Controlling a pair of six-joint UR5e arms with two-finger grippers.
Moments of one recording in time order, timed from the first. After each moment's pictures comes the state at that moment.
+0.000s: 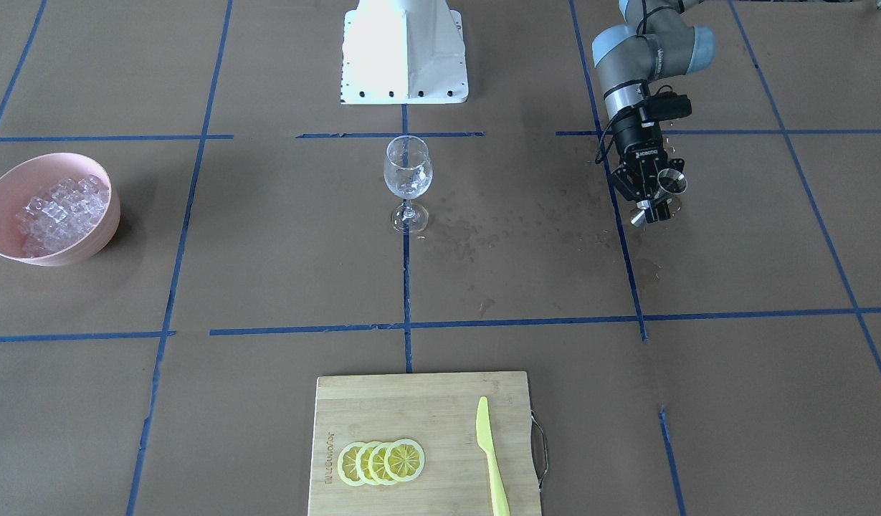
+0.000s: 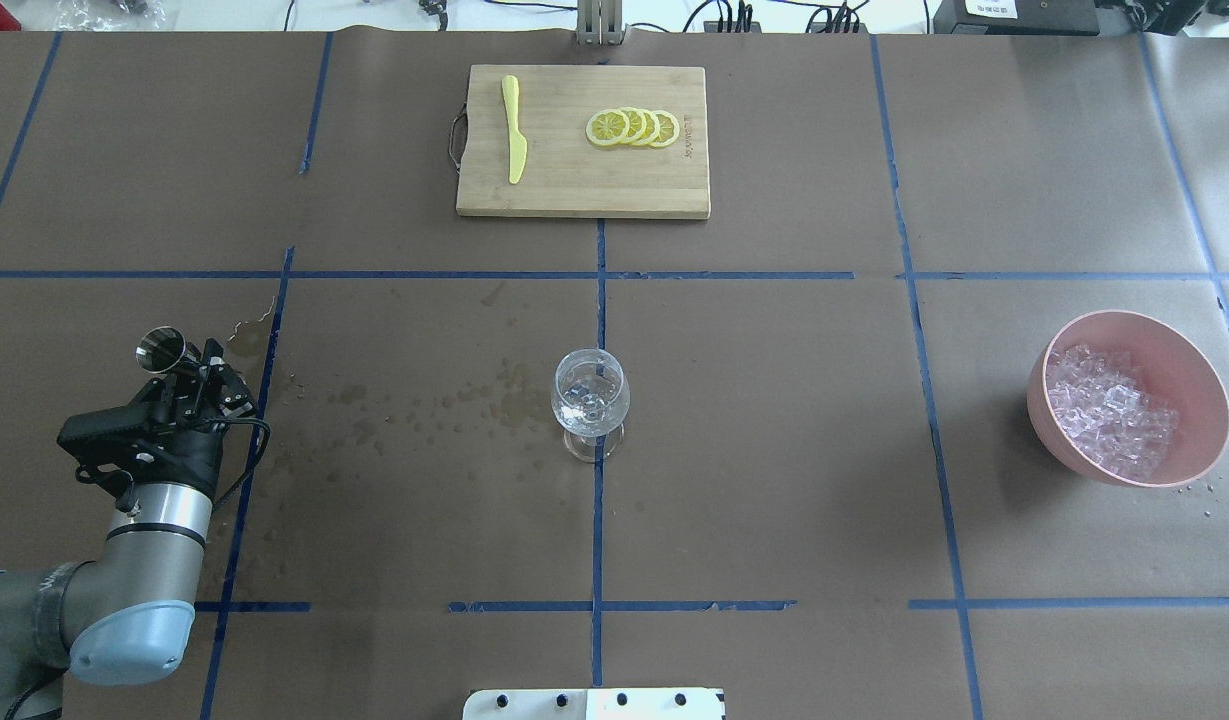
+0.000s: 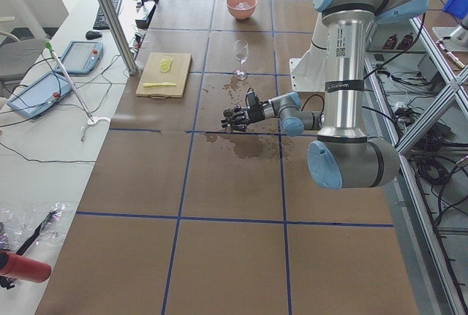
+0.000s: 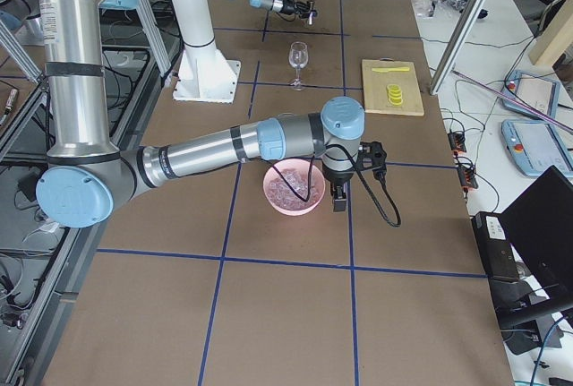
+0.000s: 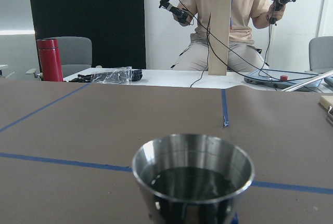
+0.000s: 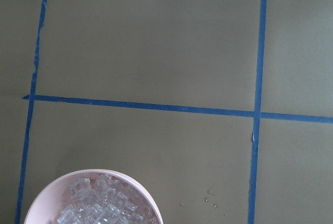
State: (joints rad) left arm -0.20 -1.51 -1.84 -2.05 -0.43 -1.72; right arm 1.52 -1.54 1.85 -1.68 2.42 0.12
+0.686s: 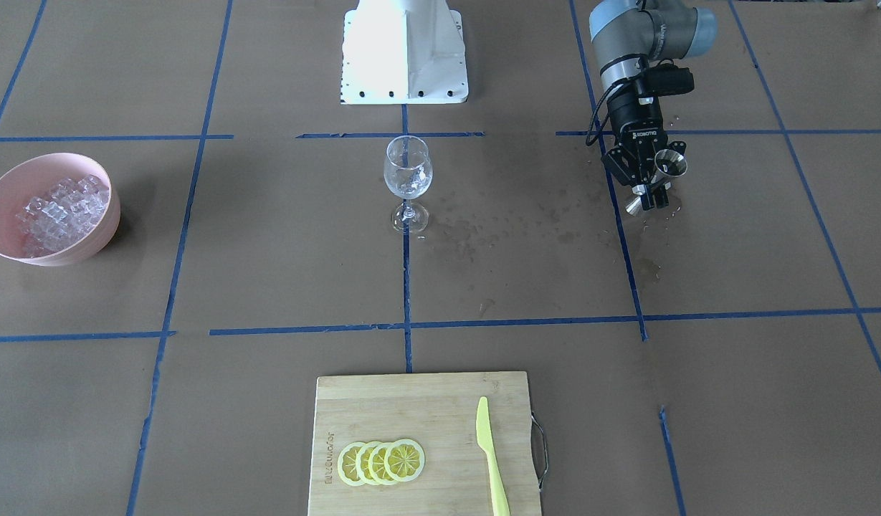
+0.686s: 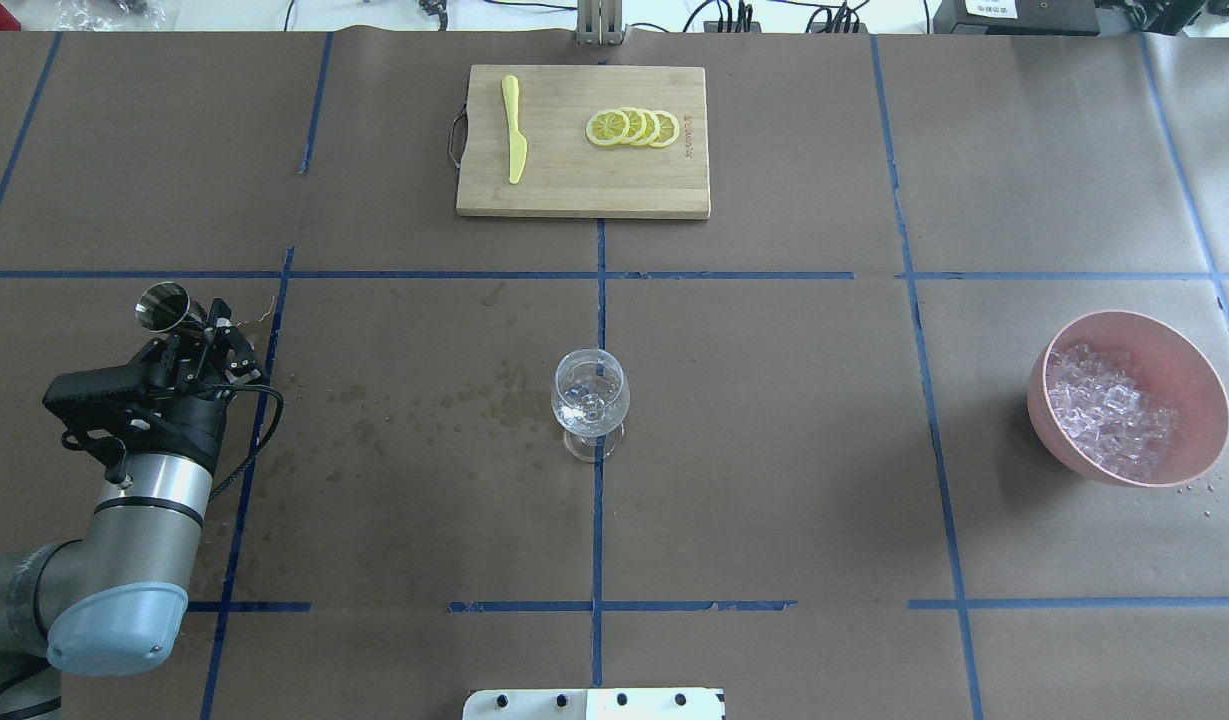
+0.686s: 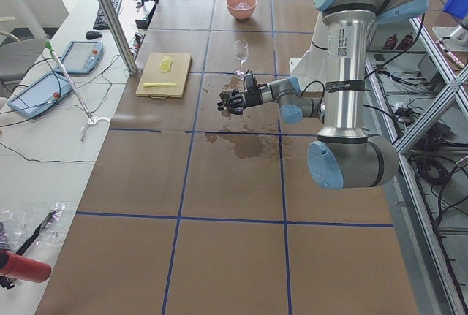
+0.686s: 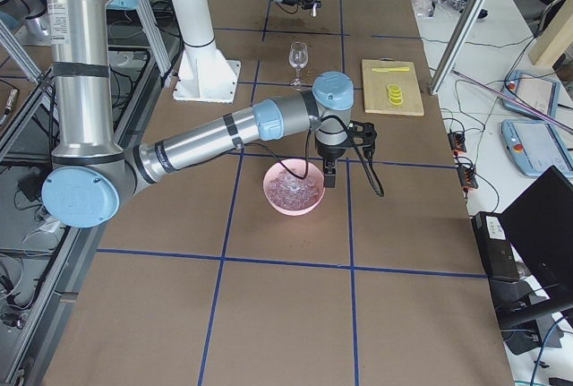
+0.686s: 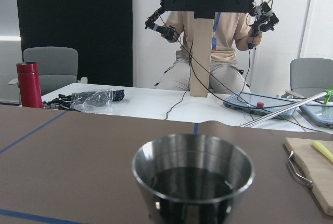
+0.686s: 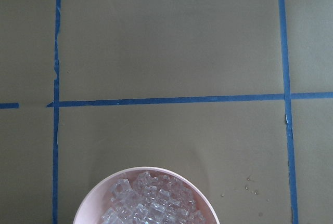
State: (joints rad) left arm -0.23 -1.53 -1.96 -2.08 -0.44 -1.54; right arm 1.39 -1.59 1.97 -1.63 2.35 0.41
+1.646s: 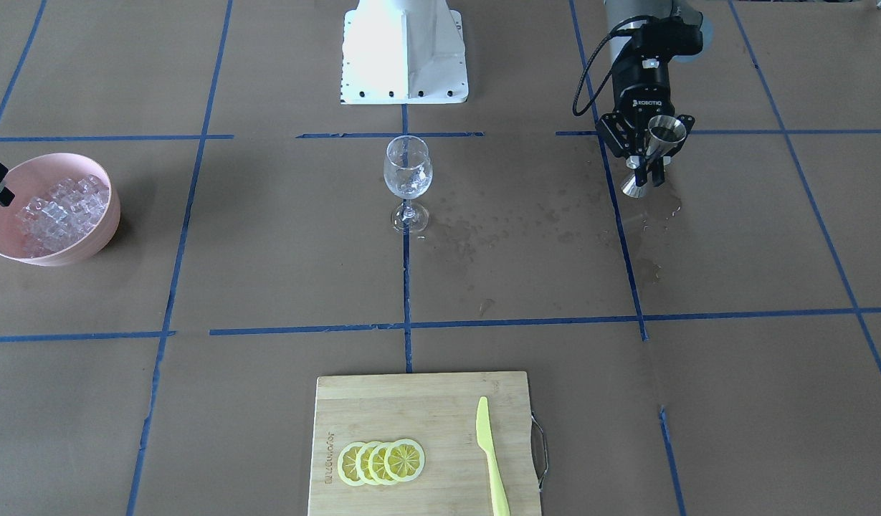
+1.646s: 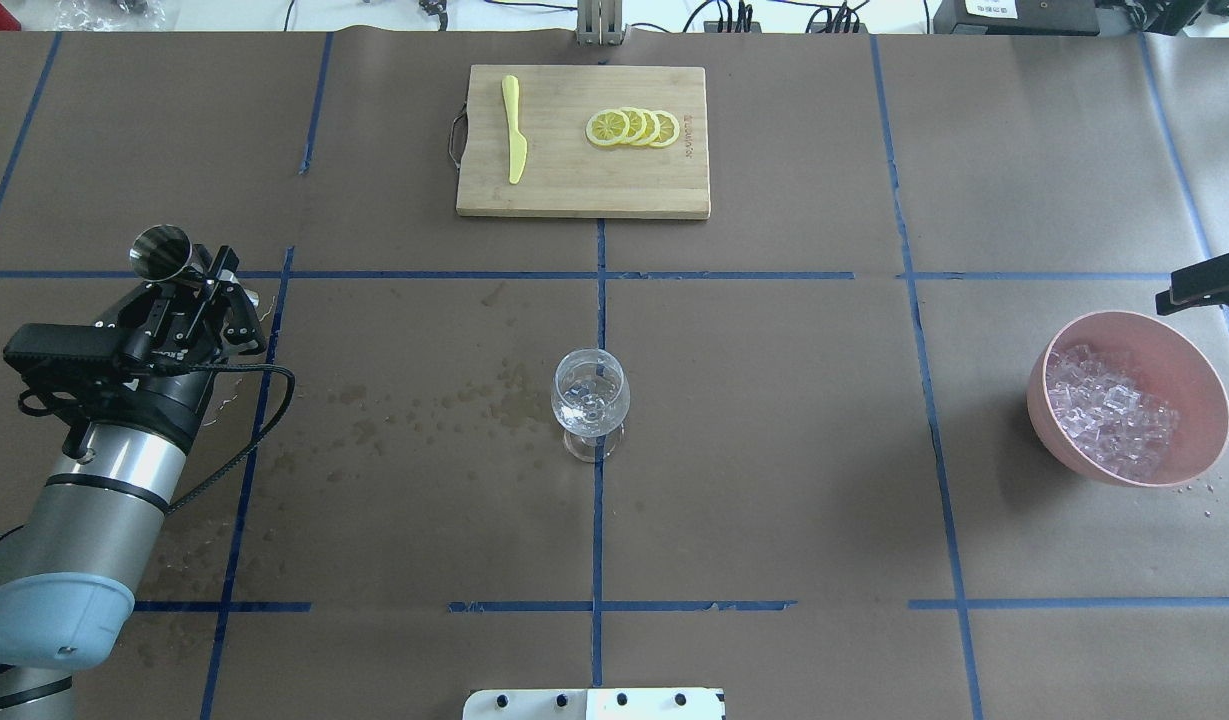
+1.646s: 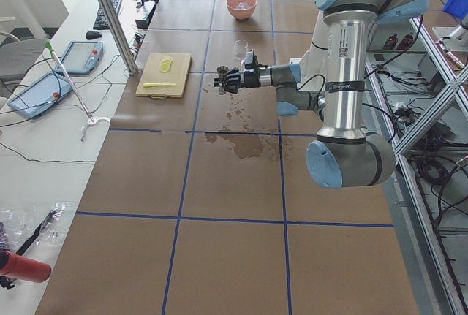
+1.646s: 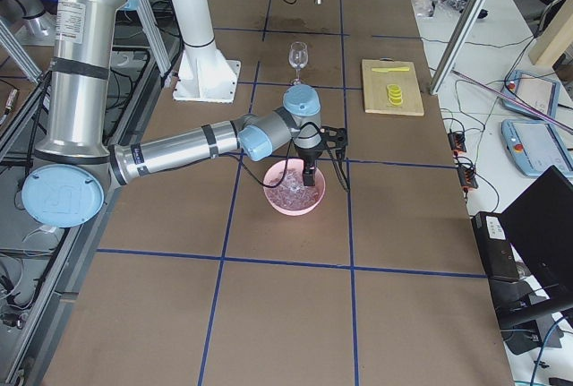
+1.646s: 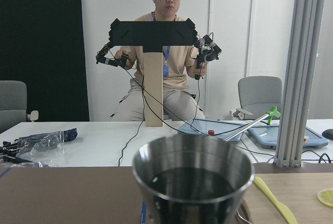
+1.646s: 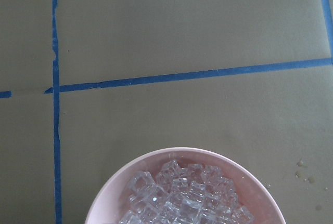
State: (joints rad) left arm -0.27 -1.58 -1.98 -2.49 -0.44 -0.99; right arm 1.17 -1.72 1.98 -1.26 2.23 0.78
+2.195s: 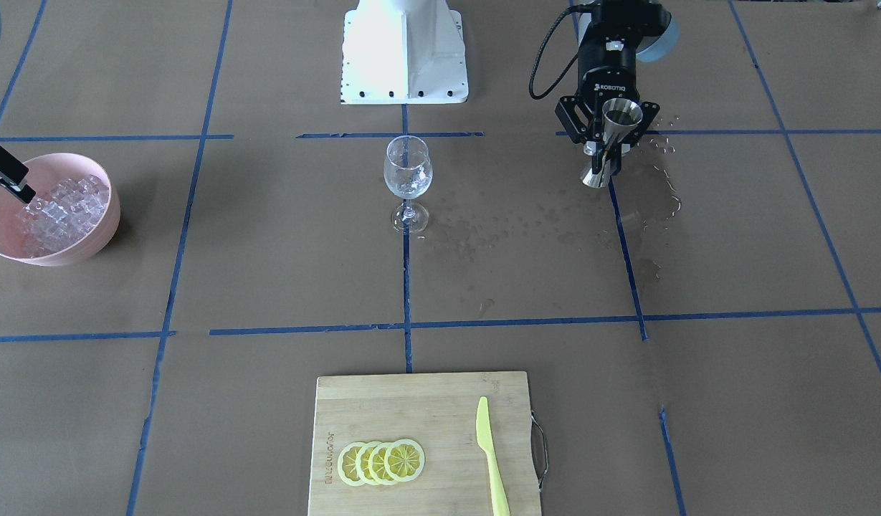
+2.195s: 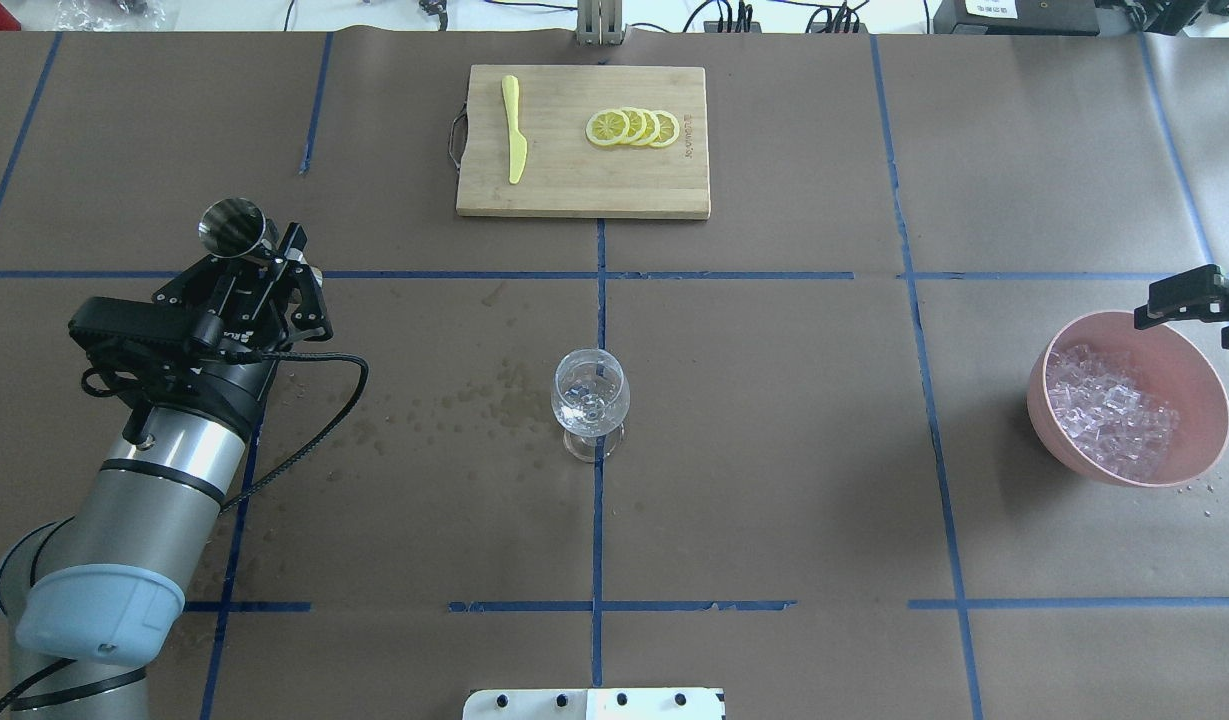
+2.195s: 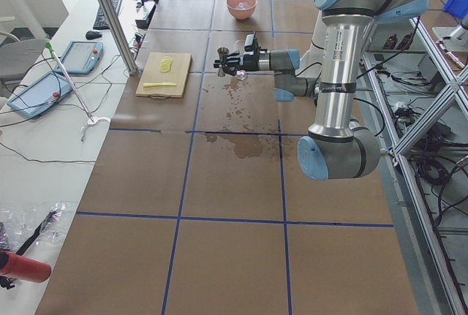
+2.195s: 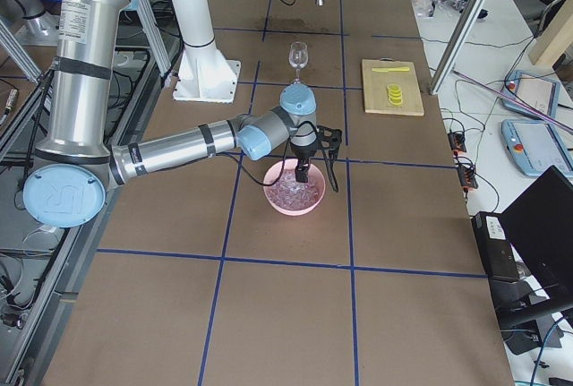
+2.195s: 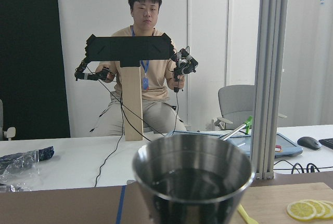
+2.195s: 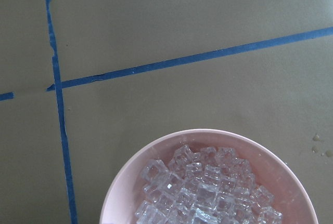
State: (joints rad) left arm -0.26 -1.72 -1.99 -2.50 -0.47 -0.80; right arm 1.12 -1.75 2.00 -1.21 2.23 0.92
